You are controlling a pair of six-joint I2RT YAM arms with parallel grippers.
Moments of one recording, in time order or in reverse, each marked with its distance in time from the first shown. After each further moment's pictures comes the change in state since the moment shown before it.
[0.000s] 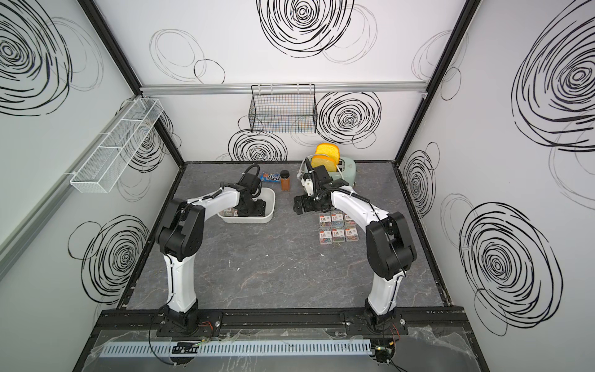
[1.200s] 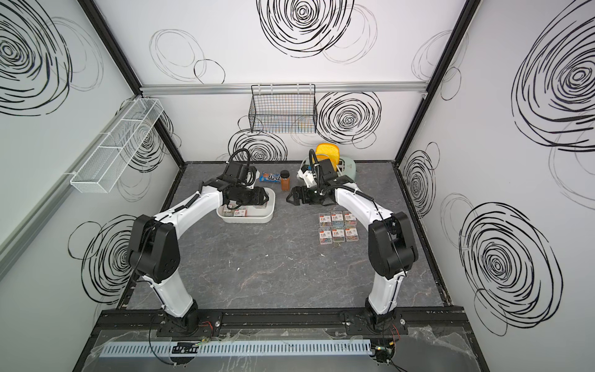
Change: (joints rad) left arm 0.001 -0.289 -0.069 0.089 0.274 0.016; right arm -0.035 -0.009 -0.004 0.140 -0.315 0.076
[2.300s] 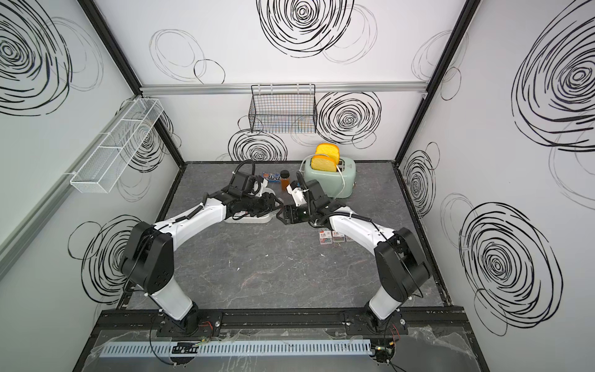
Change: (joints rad) left arm -0.095 -0.091 -0.183 0.210 0.202 -0.385; right arm 0.190 -0.180 -0.299 0.305 0.132 0.161
